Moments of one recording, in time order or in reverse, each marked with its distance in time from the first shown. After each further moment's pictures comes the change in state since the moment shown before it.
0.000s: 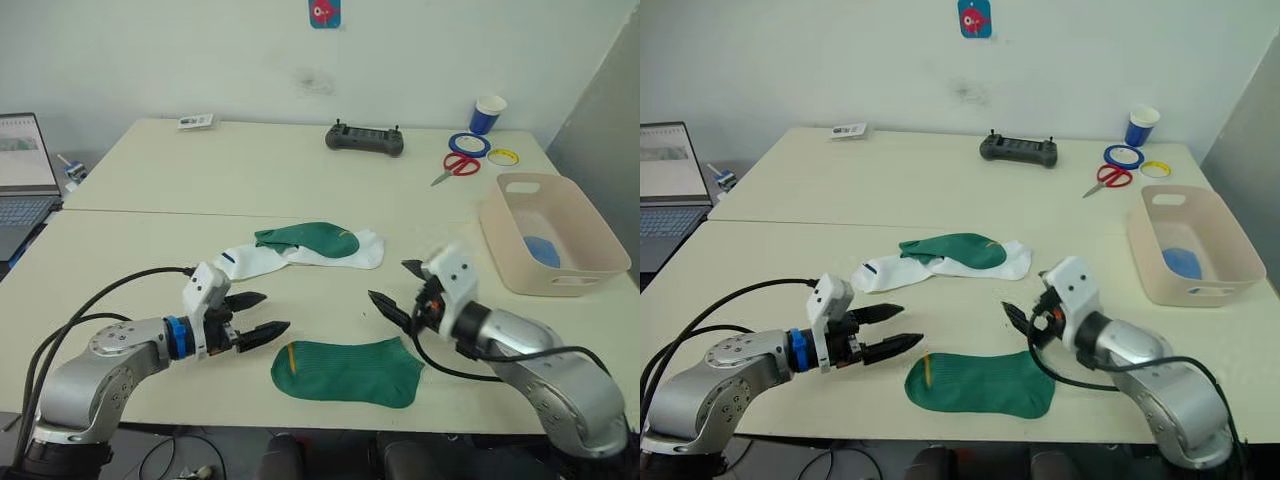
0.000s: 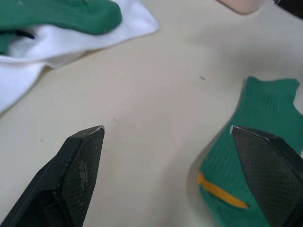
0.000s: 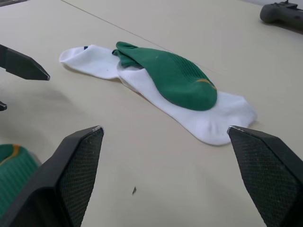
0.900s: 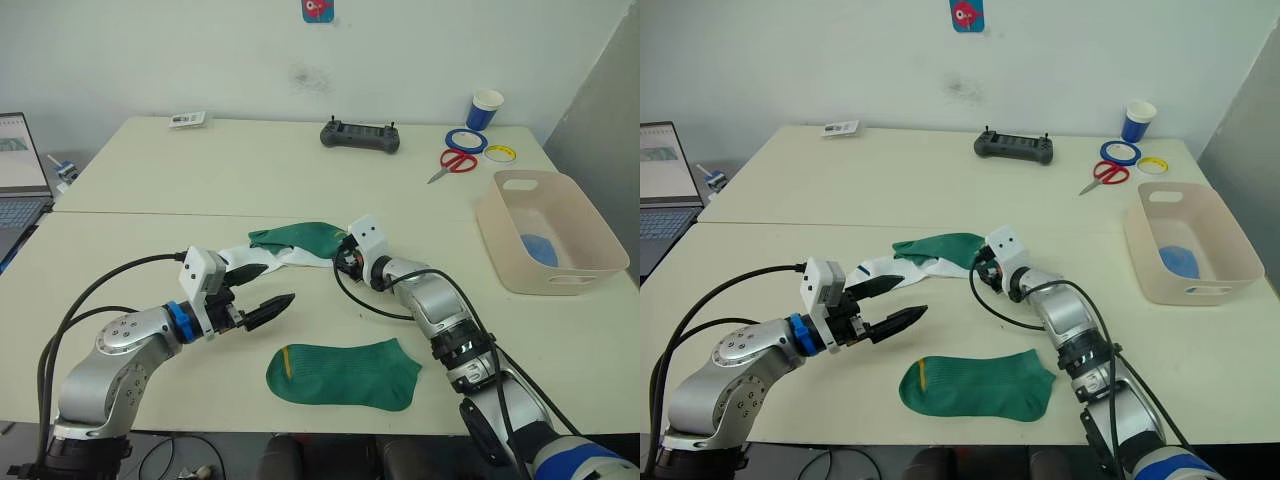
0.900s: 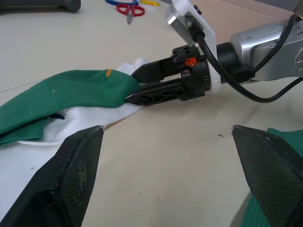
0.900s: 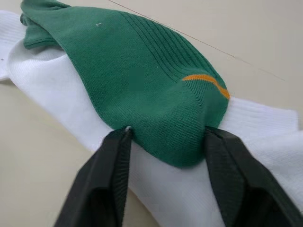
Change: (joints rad) left arm -0.027 -0.060 -0.034 0.020 0.043 -0.177 0.041; right arm -0.423 0.316 0.058 1.036 -0.281 -0.395 0.030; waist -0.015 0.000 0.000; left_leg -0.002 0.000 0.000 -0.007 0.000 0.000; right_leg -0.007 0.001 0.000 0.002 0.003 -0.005
